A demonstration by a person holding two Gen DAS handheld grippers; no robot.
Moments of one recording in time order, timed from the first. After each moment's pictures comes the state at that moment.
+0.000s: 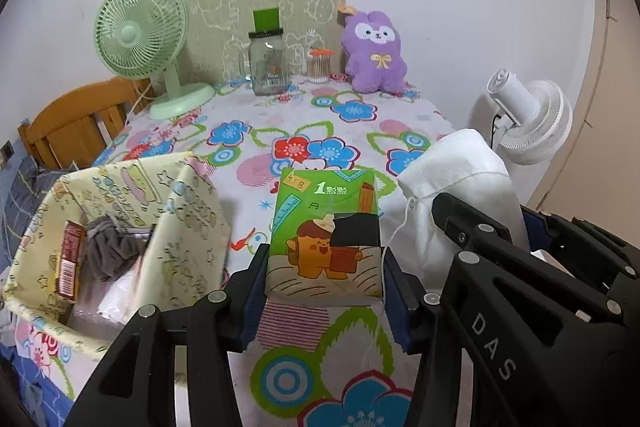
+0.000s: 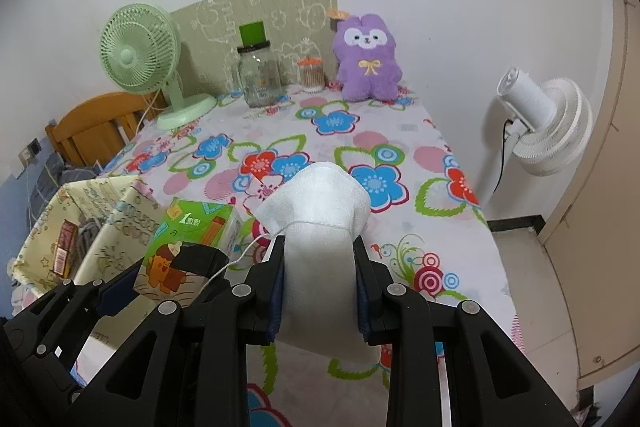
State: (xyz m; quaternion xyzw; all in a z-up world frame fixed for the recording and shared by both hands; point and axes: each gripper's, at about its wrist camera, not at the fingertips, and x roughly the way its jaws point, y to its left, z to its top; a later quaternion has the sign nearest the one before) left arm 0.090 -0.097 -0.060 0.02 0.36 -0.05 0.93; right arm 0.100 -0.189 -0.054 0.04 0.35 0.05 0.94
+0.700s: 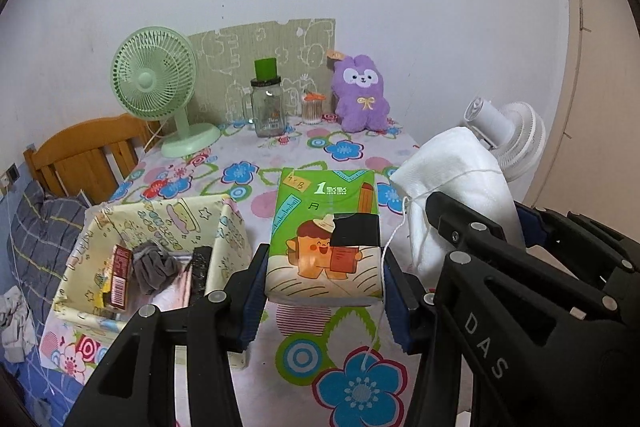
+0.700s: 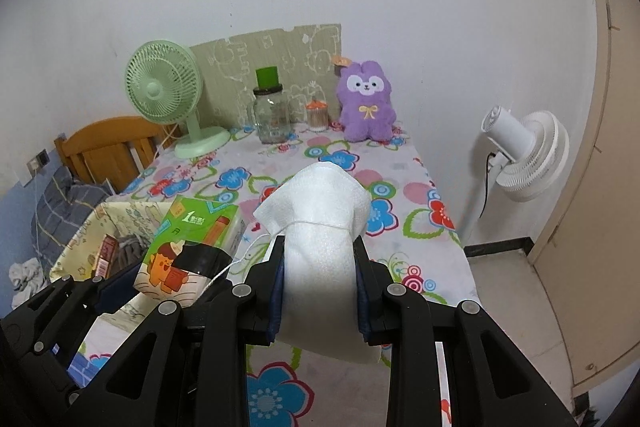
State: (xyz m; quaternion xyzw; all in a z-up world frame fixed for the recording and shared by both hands) left arm 0.041 -0.083 -0.006 0.04 0.31 -0.07 0.95; right arm 0.043 -0.178 0.004 0.03 0.30 0.04 0.95
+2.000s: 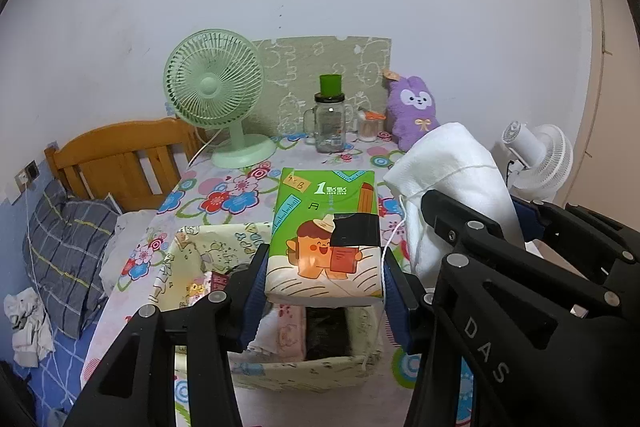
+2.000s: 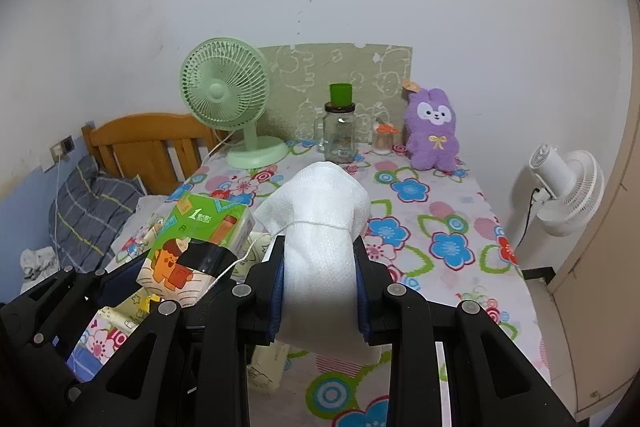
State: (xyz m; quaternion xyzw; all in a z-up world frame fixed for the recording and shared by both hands) left arm 0.053 0.027 0.011 0.03 0.29 -0.04 0.95; right arm 0.064 -0.064 0.029 0.00 0.28 0.09 0.96
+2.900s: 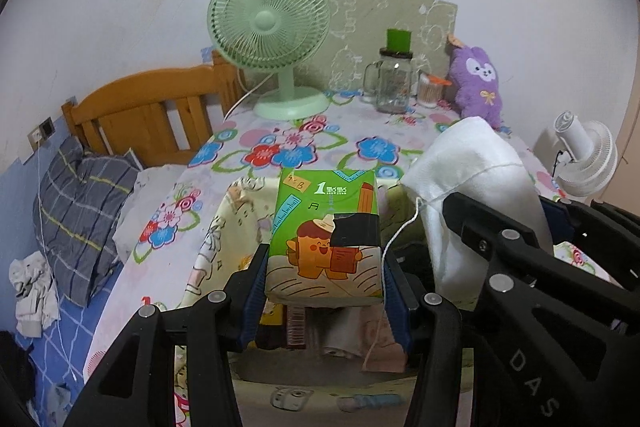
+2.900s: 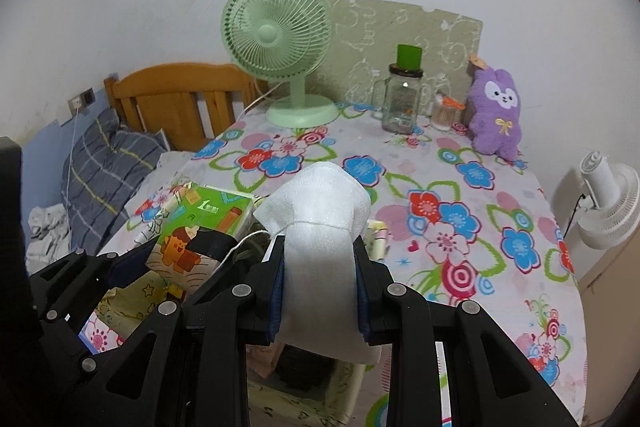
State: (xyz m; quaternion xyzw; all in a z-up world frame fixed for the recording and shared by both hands) left arm 0.095 0.094 -0.039 0.00 0.35 0.02 0.93; right arm 0.111 0.012 -0.014 -0.04 0.34 0.15 0.93
